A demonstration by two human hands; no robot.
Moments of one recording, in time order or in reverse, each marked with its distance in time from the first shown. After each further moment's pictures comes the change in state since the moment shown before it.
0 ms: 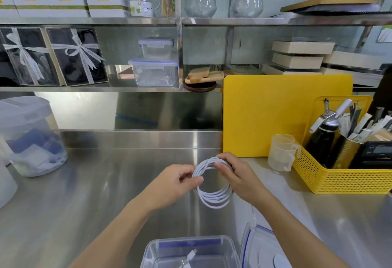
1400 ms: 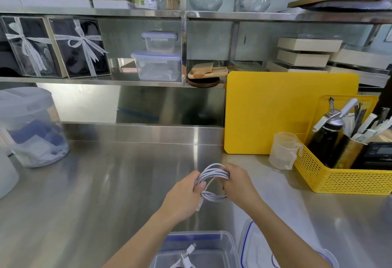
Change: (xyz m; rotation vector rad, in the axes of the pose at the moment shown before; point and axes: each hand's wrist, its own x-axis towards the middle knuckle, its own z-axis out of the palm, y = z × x) left_hand -0.008 -0.006 0.049 0.102 0.075 -0.313; right_hand -0.004 0.028 0.028 -0.296 0.056 0.420
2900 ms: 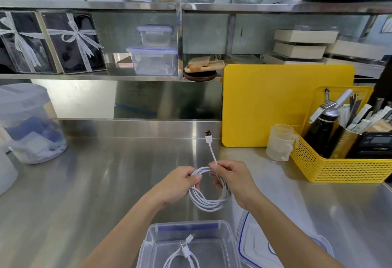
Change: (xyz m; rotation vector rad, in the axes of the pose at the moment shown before) left_hand 0.002 0.000 -0.020 -0.140 -0.203 -0.074; right_hand -0.024 -0.014 -0.007 0.667 -0.064 0.128
